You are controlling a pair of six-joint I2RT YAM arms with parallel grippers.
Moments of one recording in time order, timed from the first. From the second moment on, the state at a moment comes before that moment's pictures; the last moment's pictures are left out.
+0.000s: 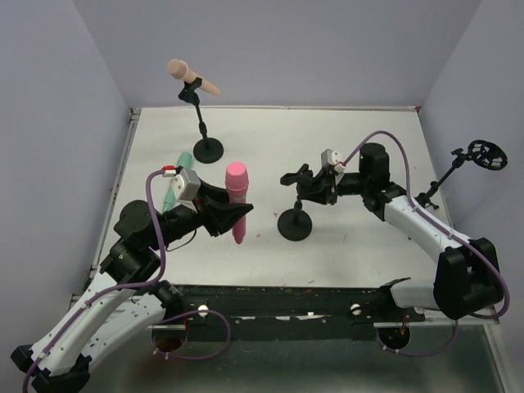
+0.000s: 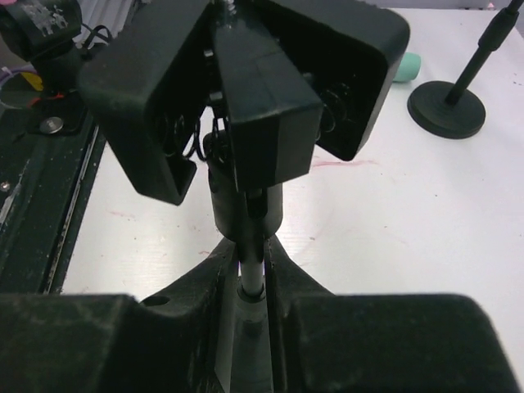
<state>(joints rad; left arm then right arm) -0.69 0.59 0.81 -0.04 0.40 -0.31 0.33 1.33 0.83 0.12 -1.18 -0.43</state>
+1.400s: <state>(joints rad) -0.69 0.67 0.83 0.00 0.44 -0.24 0.30 1.46 1.37 -0.65 -1.30 -0.68</state>
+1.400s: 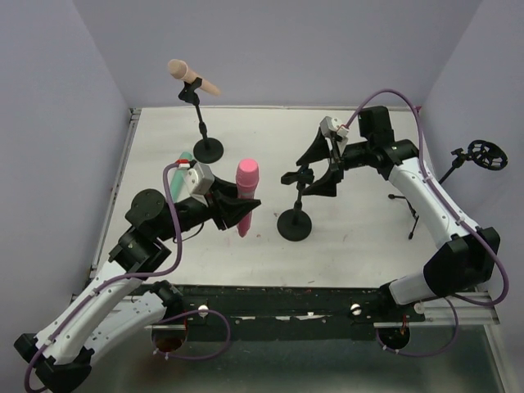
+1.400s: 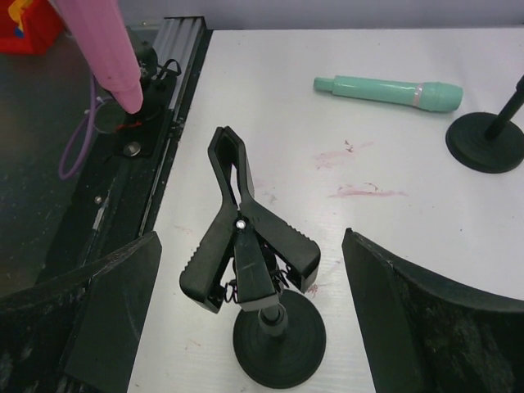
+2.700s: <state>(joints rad) -0.69 1.11 1.04 0.20 0.55 -0.17 0.33 1.48 1.39 -0.70 -1.30 -0.73</state>
